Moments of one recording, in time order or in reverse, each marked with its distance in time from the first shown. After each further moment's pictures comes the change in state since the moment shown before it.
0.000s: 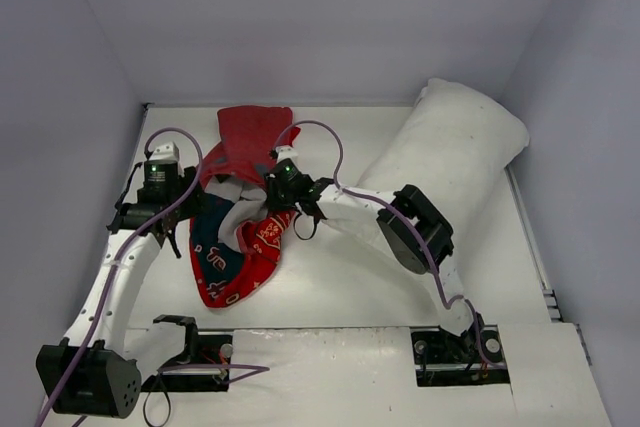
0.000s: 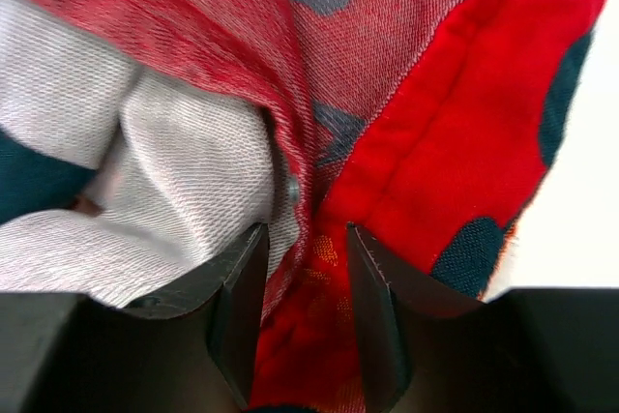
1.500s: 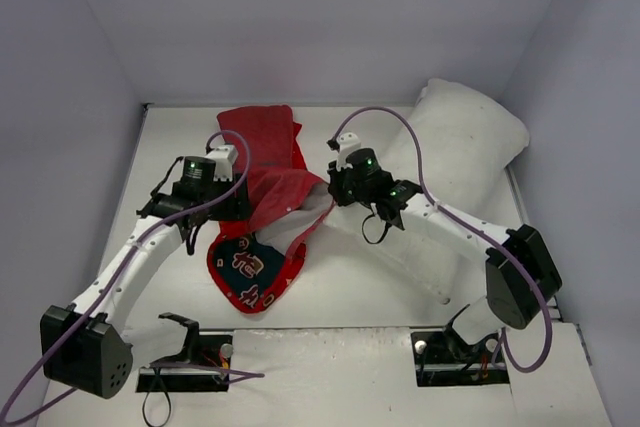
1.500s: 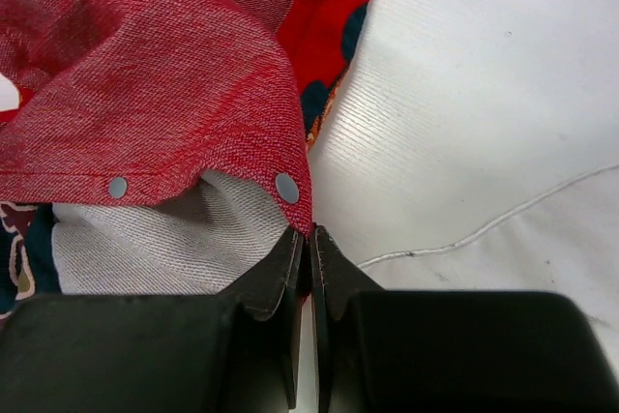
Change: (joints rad) left arm -0.201 0.114 0.011 0.079 0.254 0.119; right arm -0.179 -0.637 -0.489 -0.026 -0.087 -0.303
